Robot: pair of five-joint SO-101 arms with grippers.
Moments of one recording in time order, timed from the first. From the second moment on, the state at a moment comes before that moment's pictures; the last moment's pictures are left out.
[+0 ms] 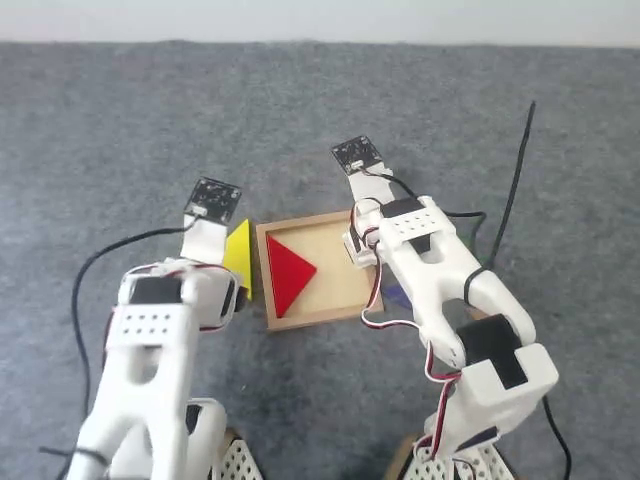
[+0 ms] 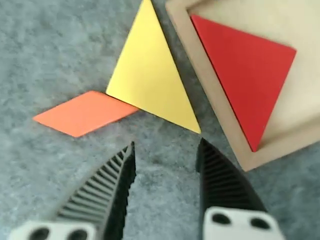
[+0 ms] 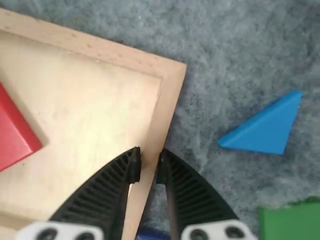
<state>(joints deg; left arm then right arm) -6.8 -38.5 63.2 59.6 -11.4 -23.3 9.6 25.2 46.7 6.1</state>
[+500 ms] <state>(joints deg) -6.9 -22.2 57.5 48.6 -41.2 -23.3 9.8 25.2 46.7 6.1</state>
